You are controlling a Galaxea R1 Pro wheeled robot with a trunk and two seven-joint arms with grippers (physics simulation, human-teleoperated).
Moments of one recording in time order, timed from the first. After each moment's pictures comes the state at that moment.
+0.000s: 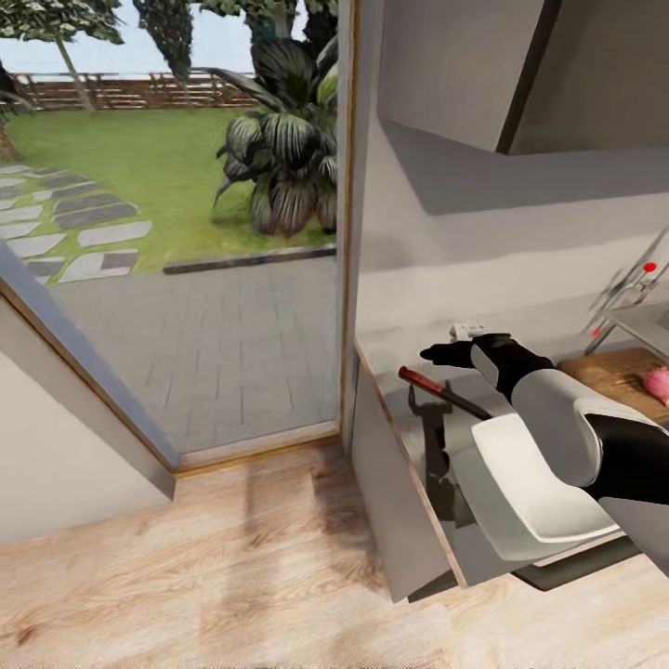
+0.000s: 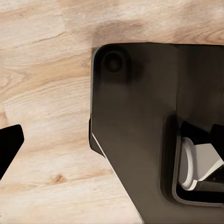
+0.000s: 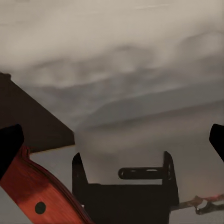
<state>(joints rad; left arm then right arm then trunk) 0.38 0.11 -0.40 -0.72 0.34 -0.37 0.21 -1.43 -0.09 -0.14 -0.13 0.17 0.39 0.20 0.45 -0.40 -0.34</state>
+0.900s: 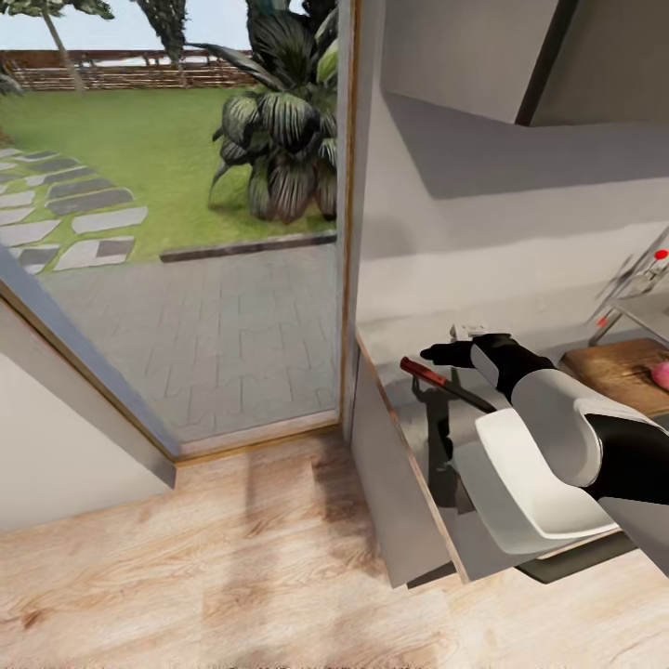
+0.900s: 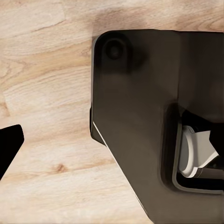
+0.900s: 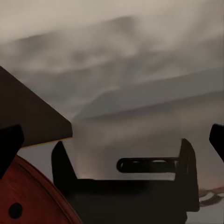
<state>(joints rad) 0.38 0.11 -0.40 -0.72 0.34 -0.37 0.21 -1.43 -0.09 -0.14 -0.13 0.17 0.39 0.20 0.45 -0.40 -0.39</state>
